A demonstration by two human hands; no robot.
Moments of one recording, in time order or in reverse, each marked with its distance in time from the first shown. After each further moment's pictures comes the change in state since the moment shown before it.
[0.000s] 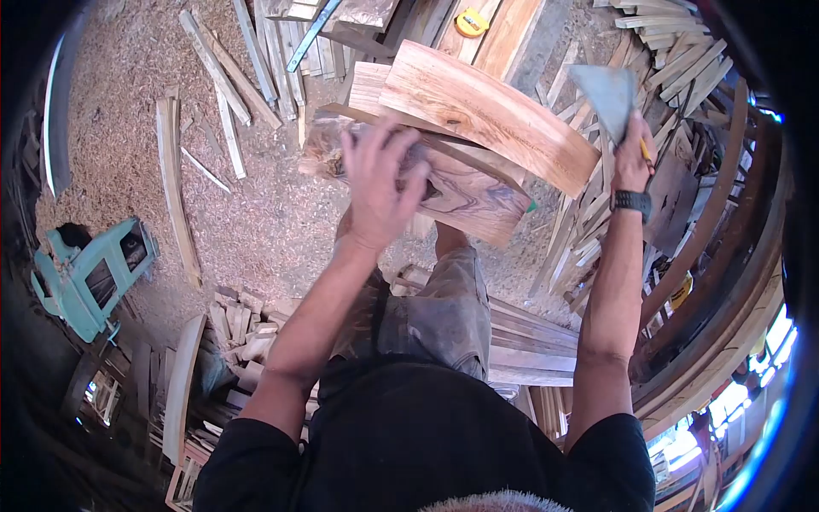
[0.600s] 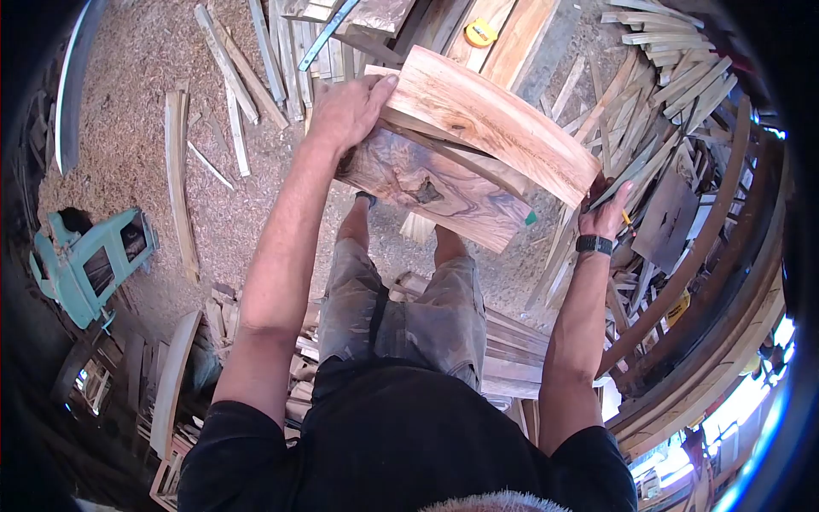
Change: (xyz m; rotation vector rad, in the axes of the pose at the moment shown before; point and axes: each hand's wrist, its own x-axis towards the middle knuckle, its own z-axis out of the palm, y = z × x) left_hand 0.106 -0.067 -0.032 0.199 -0.459 -0.351; right_hand -0.076 0.074 -0.013 0.791 0.008 0.646
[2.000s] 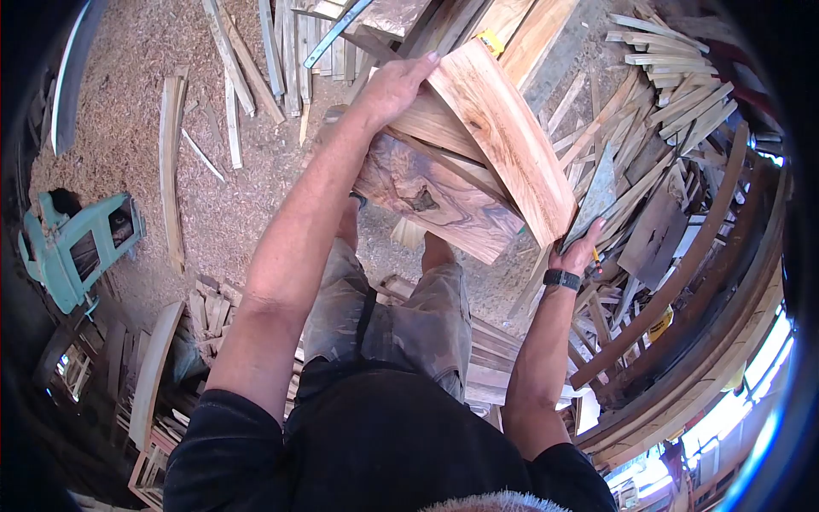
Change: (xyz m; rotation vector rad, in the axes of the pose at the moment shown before) left_hand 0.058 0.016 0.044 -0.680 -0.042 -0.049; right_hand -0.047 0.033 -0.007 0.063 0.047 -0.034
